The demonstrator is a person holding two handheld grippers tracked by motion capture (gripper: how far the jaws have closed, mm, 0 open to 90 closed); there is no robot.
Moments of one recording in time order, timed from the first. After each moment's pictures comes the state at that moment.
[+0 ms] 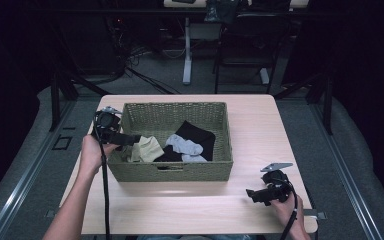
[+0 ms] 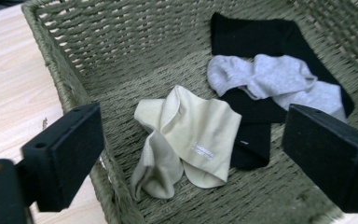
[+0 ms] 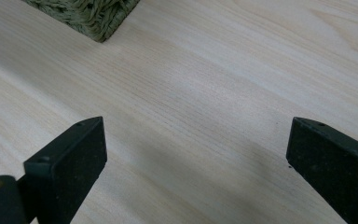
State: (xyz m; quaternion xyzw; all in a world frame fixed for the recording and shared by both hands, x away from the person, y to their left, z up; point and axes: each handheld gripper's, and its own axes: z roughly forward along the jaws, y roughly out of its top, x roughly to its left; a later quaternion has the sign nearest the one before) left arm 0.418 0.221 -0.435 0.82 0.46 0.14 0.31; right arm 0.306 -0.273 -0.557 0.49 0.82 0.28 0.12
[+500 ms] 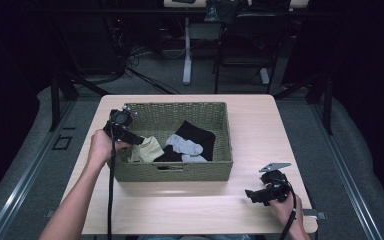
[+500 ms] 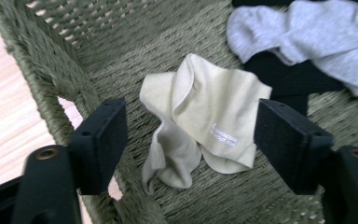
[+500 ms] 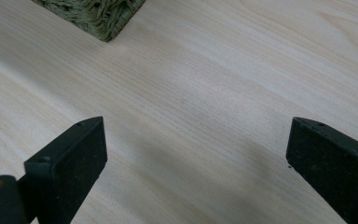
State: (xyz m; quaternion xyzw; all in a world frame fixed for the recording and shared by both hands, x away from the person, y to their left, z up) left arm 0.447 0.199 -0.454 0.86 0.45 0.12 0.20; right arm 0.306 -0.269 -0.557 0.48 0.82 0.27 0.12
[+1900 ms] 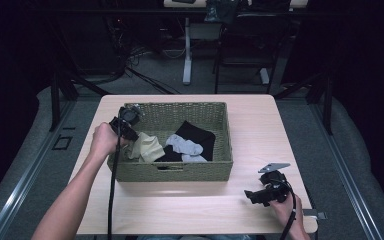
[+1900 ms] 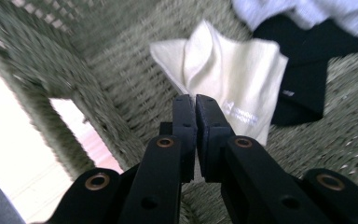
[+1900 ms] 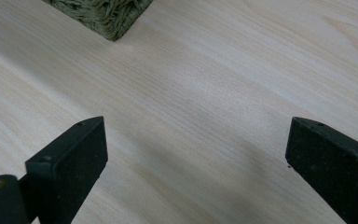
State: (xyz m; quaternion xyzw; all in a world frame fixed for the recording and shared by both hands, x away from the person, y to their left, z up) left arm 0.459 0.185 -0.443 0.89 0.42 0.11 0.12; right arm 0.305 -0.267 -0.556 0.47 0.83 0.27 0.13
